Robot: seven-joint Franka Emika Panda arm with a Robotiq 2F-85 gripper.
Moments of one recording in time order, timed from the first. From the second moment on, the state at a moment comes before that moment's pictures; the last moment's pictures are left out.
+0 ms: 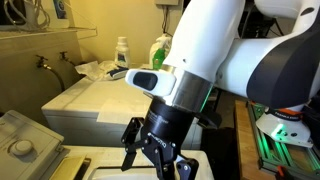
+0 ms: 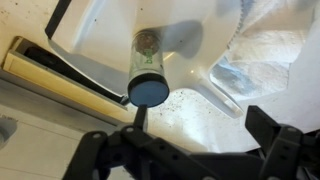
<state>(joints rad) 0.52 0.38 0.47 -1.92 -0.07 2.78 -0.26</state>
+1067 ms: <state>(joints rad) 0.62 0.49 0.33 -1.80 -0.30 2.79 -0.18</state>
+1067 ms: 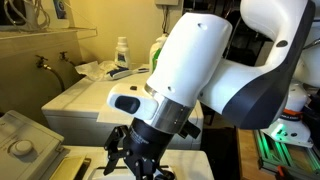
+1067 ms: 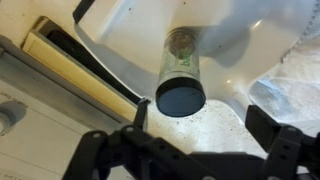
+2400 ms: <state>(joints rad) 0.69 0.64 0.27 -1.63 -0.32 2.70 -0.22</state>
